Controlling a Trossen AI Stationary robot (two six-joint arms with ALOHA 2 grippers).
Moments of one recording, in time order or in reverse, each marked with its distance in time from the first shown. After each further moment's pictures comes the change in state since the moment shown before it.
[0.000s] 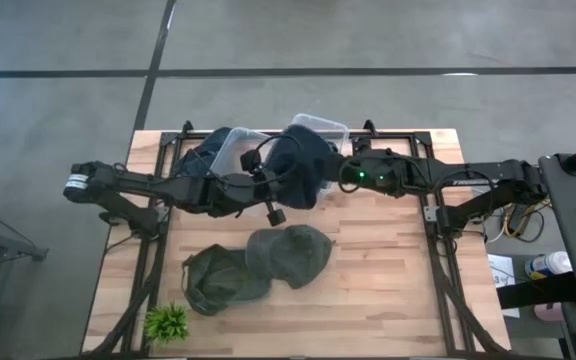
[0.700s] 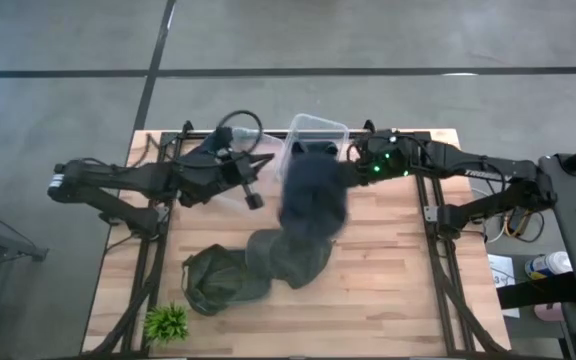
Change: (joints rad) left arm 0.003 -0.169 0.104 -0.151 -0.070 0.164; right arm -0.196 -0.094 -0.002 -0.341 -0.713 -0.216
